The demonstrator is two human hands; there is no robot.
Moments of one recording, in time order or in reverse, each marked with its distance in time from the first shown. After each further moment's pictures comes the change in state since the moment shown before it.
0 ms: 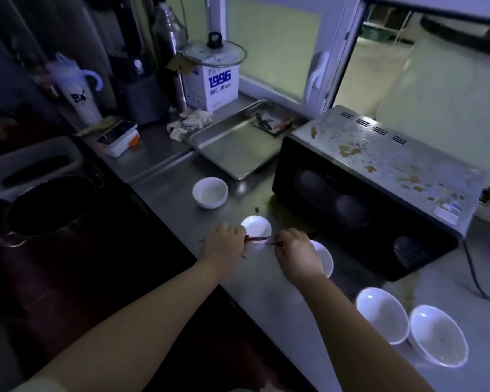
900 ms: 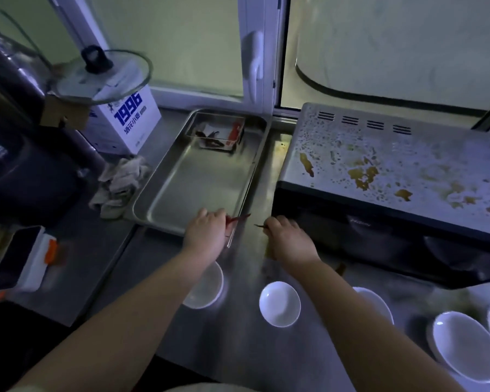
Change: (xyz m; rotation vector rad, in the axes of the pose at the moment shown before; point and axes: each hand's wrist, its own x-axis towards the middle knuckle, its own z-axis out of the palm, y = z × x) left_hand 0.291 -0.120 0.055 -0.183 0.005 0.275; right_hand 0.238 -0.004 0.026 -0.047 -0.008 0.294
